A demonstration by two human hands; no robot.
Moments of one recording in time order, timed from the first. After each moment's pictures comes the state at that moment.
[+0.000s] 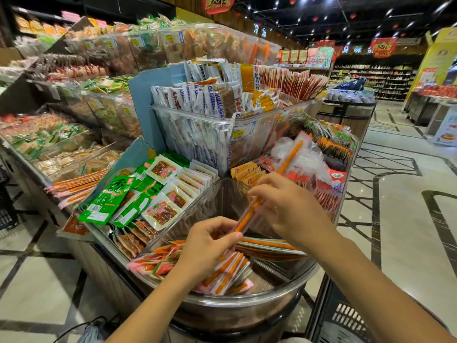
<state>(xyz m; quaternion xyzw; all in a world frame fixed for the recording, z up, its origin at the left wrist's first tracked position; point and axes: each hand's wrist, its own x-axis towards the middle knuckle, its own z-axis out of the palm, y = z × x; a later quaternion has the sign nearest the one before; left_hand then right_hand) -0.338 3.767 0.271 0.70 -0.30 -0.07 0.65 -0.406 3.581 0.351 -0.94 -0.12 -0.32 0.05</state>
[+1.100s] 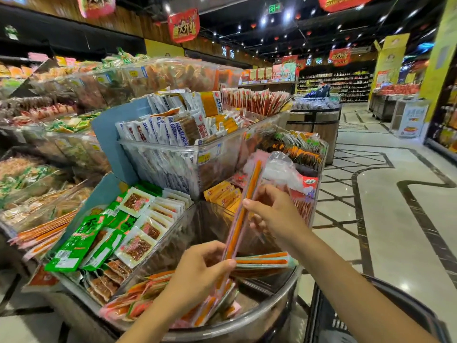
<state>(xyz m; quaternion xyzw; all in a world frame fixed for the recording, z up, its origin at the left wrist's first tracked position) -0.343 3.745 0.288 0.76 -0.38 -0.09 0.52 -0.414 3.565 0.363 -0.72 0.07 -0.24 0.65</state>
